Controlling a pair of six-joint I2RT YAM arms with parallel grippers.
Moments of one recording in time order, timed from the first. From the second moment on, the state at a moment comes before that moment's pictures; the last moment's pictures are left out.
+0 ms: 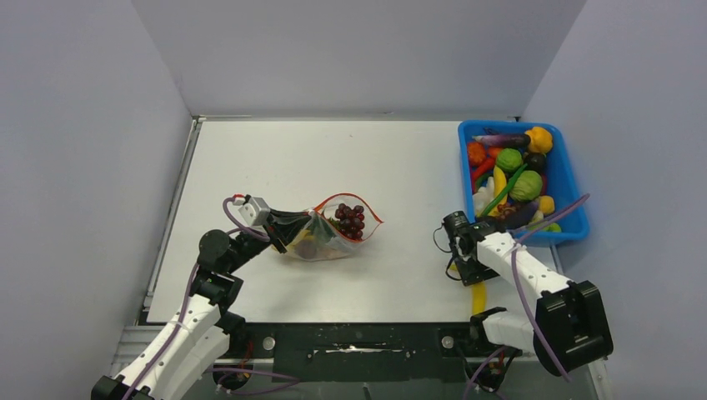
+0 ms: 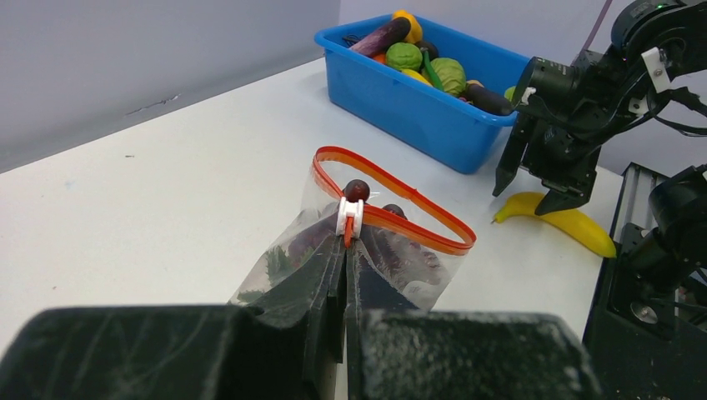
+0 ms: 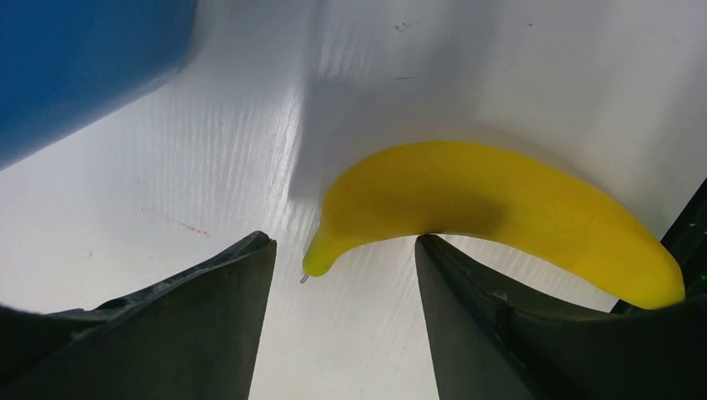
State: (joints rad) left arm -0.37 0.65 0.31 0.51 0.54 -0.26; right arm 0.33 1.18 0.64 -0.97 0.48 1.66
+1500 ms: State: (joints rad) left arm -0.37 0.65 0.31 0.50 0.55 -0.25; right arm 0.55 0.92 0.68 -0.69 0.25 1.39
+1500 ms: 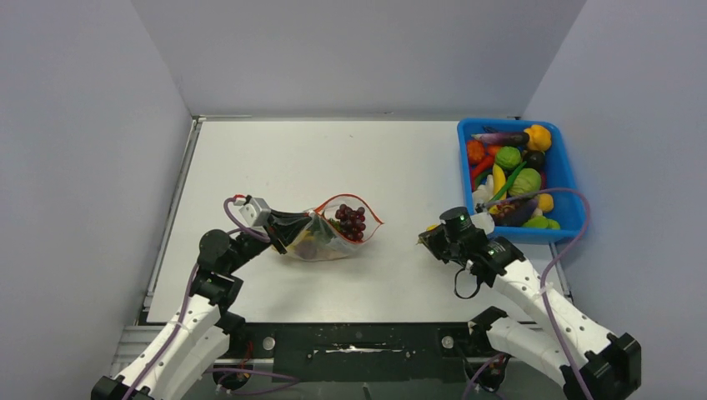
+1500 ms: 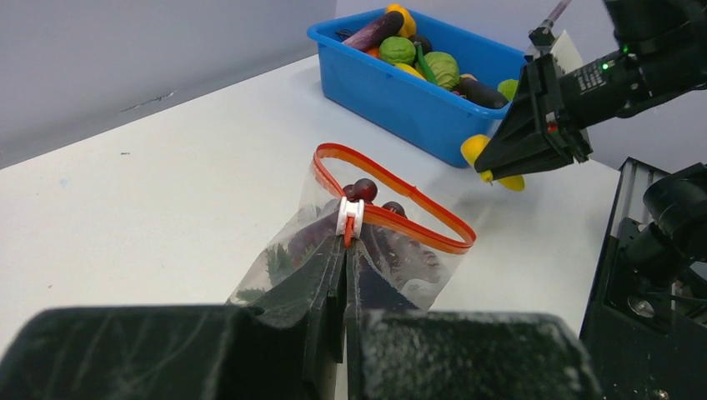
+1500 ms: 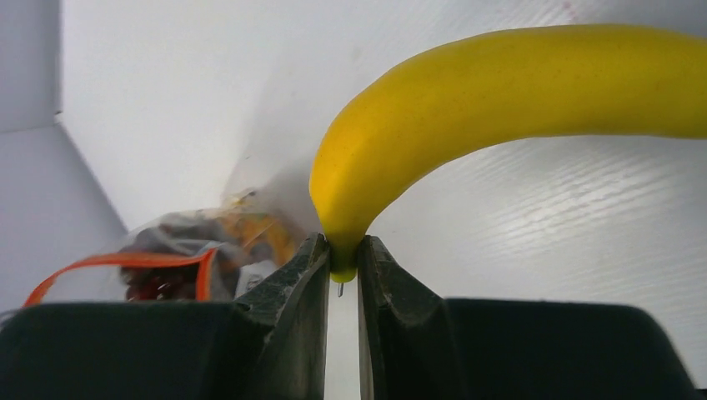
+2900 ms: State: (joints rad) left arm -0.37 0.68 0.31 0.57 0.63 -0.28; right arm 0.59 1.09 0.54 1.08 -1.10 1.40
